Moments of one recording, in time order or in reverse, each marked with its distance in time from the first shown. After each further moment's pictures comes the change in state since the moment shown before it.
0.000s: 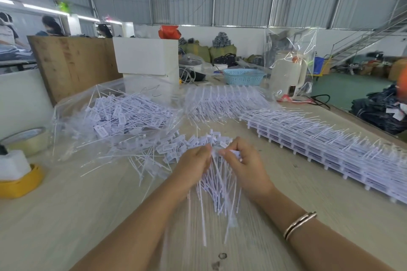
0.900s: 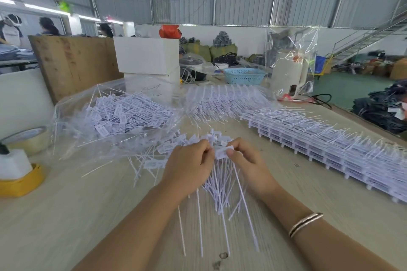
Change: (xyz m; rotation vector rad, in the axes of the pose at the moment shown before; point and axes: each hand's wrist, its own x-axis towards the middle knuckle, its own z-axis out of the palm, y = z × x) left_hand -0.005 0.001 -0.010 0.607 0.162 0.407; right_hand -0.002 0.002 -0.008 0.257 -0.141 0.072
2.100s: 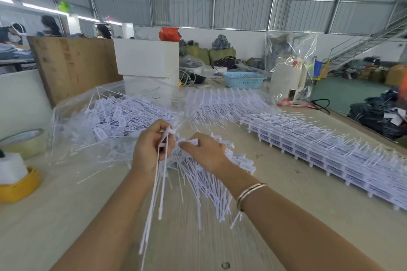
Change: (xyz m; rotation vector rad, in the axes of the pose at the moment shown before) left_hand 0.015 -0.029 -0.047 -1.269 0.191 -0.304; right_hand 0.073 0.002 0.068 -0.561 -0.092 0.314
